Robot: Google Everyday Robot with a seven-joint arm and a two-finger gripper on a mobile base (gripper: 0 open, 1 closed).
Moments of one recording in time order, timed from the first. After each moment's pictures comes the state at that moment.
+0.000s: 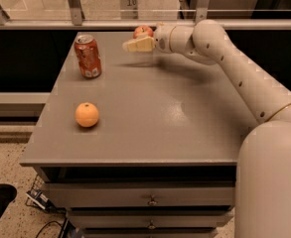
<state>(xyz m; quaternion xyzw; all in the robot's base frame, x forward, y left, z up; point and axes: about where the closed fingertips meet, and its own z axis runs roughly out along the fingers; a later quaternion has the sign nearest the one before) 0.851 -0.019 0.886 -0.33 0.69 0.26 0.59</state>
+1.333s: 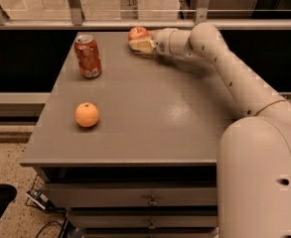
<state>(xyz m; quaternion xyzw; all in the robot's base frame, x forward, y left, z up) 0.880 -0.027 0.857 -0.33 0.70 0.25 0.57</state>
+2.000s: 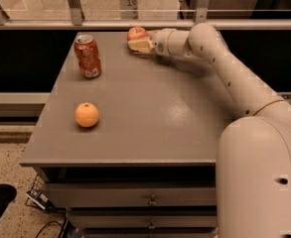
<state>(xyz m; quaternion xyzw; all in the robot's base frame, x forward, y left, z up) 0.880 -0.020 0.854 -0.33 0.70 0.25 0.57</state>
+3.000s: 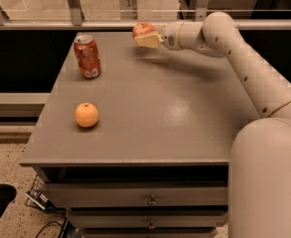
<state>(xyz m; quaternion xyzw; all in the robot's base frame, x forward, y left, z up) 0.850 -0.039 0.887 -0.35 0.70 0.27 0.56</state>
